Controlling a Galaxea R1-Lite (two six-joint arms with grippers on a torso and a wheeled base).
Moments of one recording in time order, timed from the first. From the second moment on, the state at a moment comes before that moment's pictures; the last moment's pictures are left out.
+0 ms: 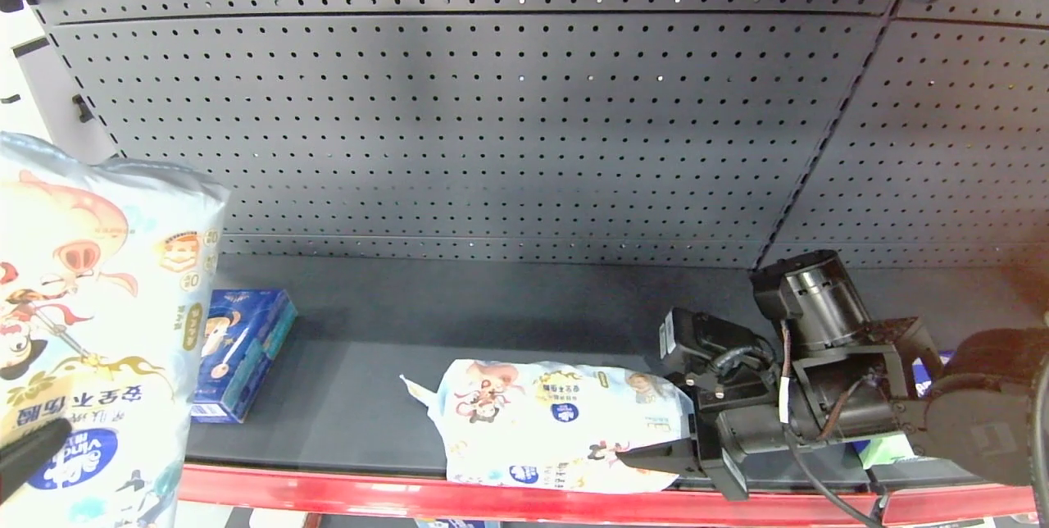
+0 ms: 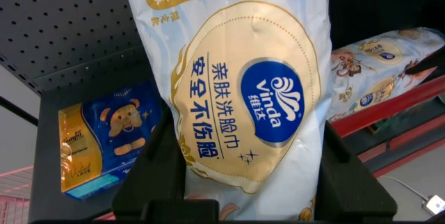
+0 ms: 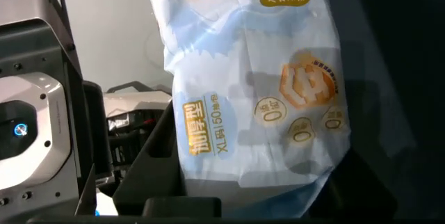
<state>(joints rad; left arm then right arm) -0.21 0.59 -0.53 0.06 -0.17 0.15 0.55 1.75 -0.69 -0.25 0.56 -0.55</state>
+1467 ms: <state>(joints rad) -0.21 0.61 -0.53 0.06 -0.18 0.16 0.55 1.69 -0.68 -0.25 0.53 -0.50</state>
